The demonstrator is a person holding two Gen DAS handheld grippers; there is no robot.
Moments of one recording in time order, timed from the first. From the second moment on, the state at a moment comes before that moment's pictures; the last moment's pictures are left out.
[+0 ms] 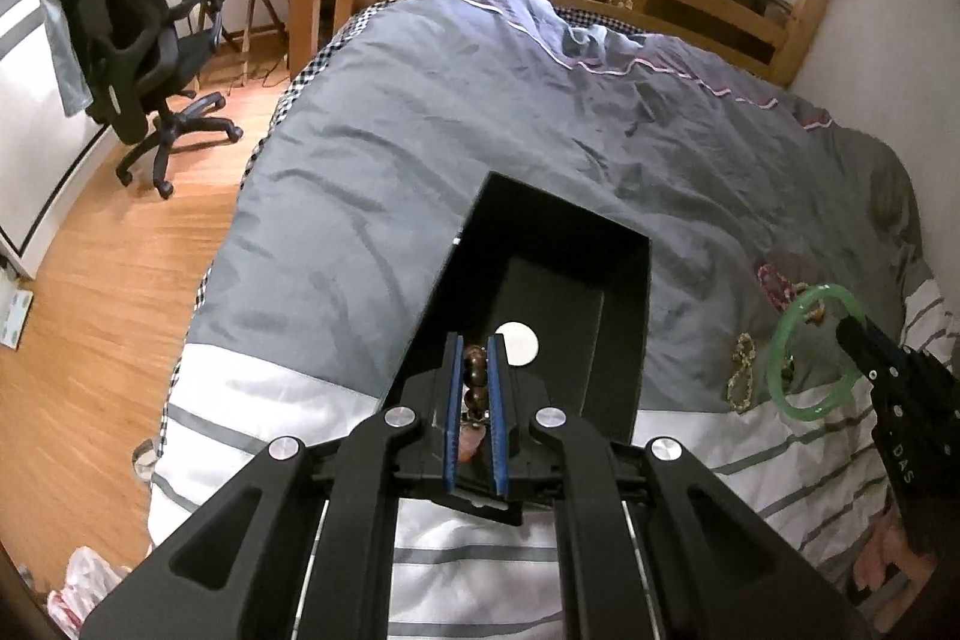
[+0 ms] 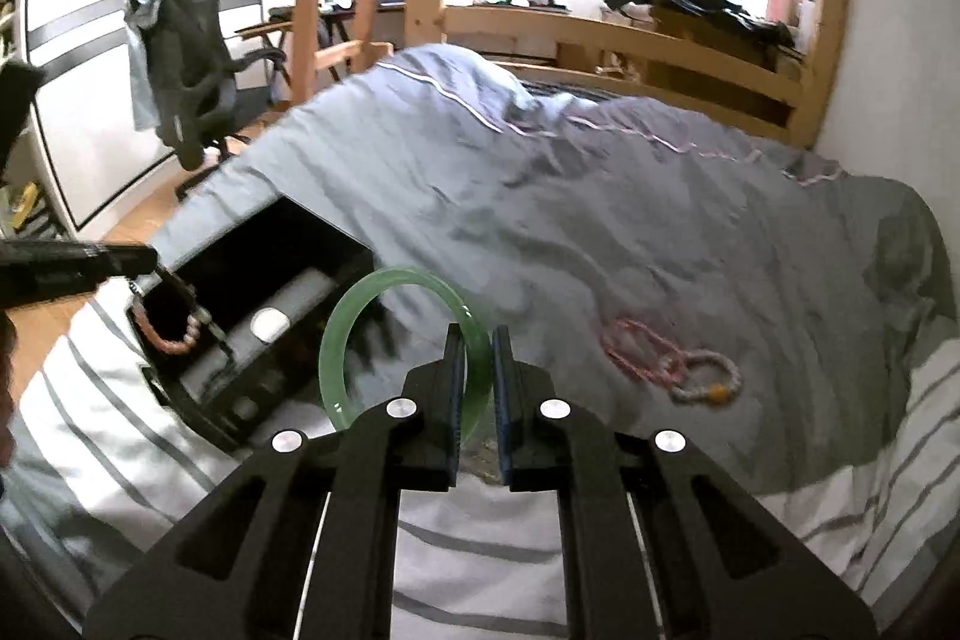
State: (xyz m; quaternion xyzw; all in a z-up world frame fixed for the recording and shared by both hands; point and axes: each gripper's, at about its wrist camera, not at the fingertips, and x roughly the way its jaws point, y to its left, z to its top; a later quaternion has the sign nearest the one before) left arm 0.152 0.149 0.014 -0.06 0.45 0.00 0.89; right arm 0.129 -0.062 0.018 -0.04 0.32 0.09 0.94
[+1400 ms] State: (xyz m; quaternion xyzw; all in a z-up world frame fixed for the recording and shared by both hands) left arm 0.131 0.088 0.033 -0.05 0.34 -0.09 0.94; right arm 0.119 -0.128 0.029 -0.07 0.31 0.03 0.95
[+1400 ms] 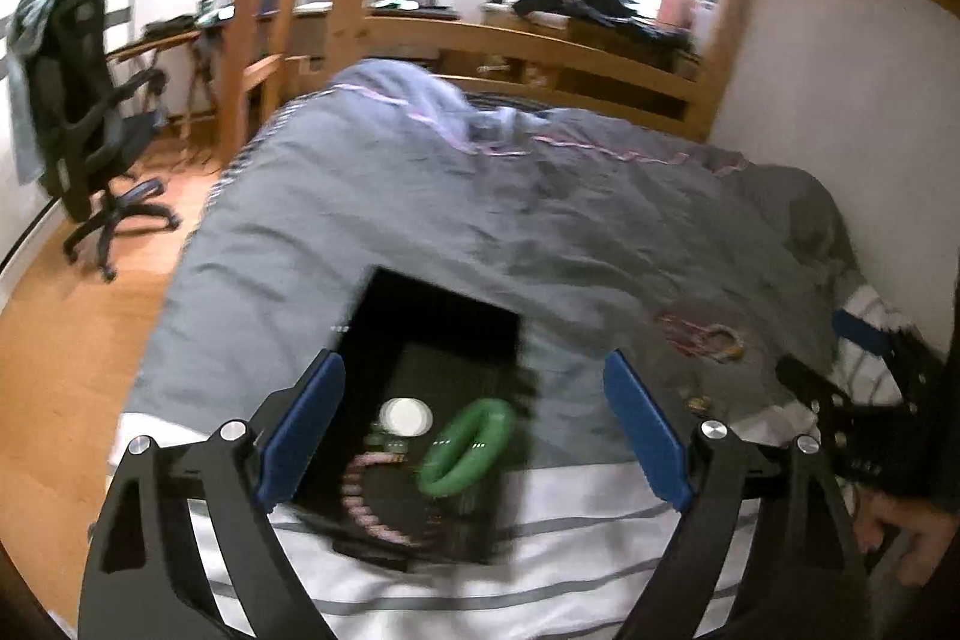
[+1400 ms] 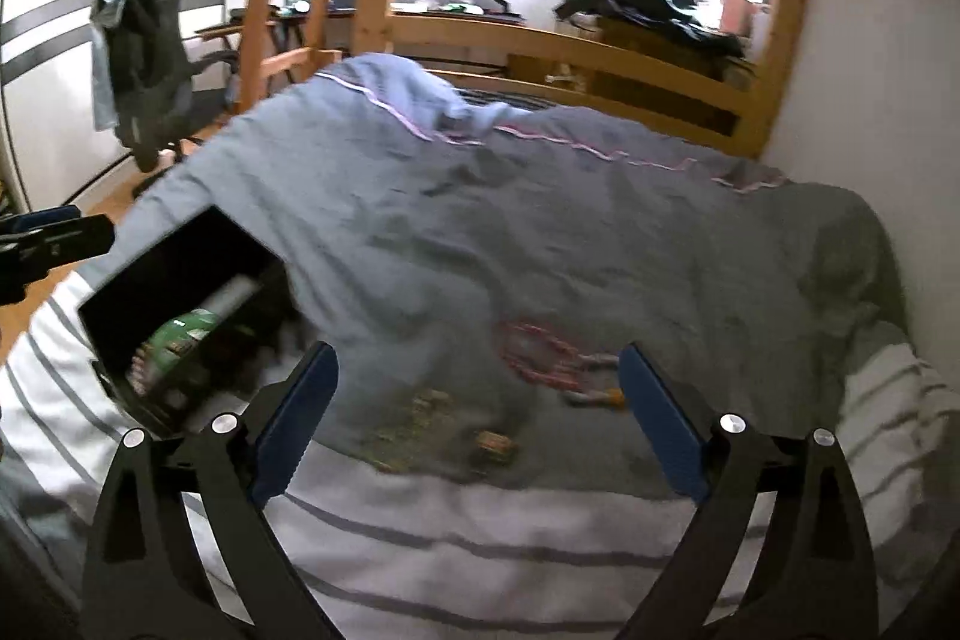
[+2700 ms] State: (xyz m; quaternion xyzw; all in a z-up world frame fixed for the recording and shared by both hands) left arm 0.192 -0.081 -0.099 0.07 0.43 -0.24 0.87; right arm 0.240 -0.203 -0.079 0.09 0.37 0.12 0.92
